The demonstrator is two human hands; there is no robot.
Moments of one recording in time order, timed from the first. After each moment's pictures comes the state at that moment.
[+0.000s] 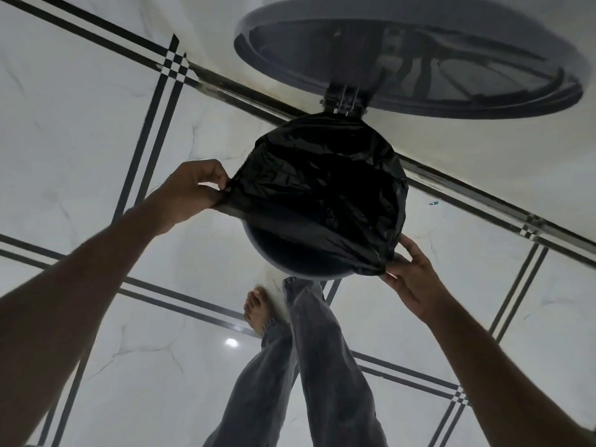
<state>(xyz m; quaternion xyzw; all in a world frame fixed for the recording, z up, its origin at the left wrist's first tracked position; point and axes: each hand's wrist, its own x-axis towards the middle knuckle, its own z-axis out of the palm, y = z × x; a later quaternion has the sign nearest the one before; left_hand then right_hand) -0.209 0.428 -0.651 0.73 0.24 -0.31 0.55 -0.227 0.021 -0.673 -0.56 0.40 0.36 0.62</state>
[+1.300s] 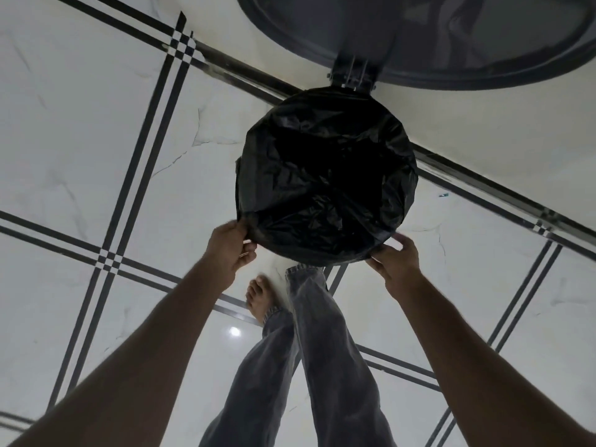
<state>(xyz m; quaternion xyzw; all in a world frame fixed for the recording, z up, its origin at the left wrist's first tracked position) -0.290 0.333 -0.676 0.44 0.61 -0.24 0.61 -0.235 0.065 -0.692 -0.62 0.52 0.29 0.52</state>
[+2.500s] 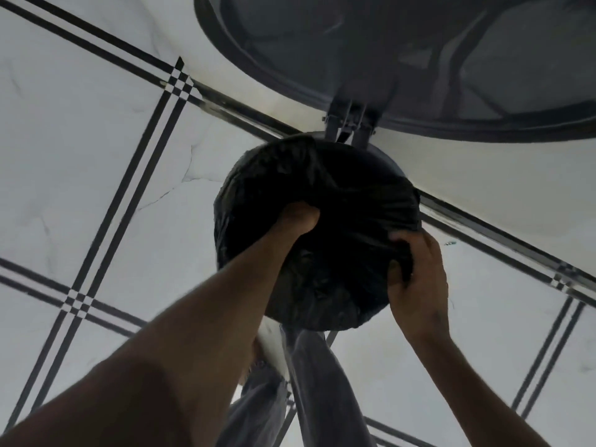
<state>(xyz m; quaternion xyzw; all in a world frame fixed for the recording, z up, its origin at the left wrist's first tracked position) -0.130 0.263 -0.760 0.74 0.27 -0.49 0.36 -0.186 0.063 -0.684 -0.94 0.00 0.14 0.31</state>
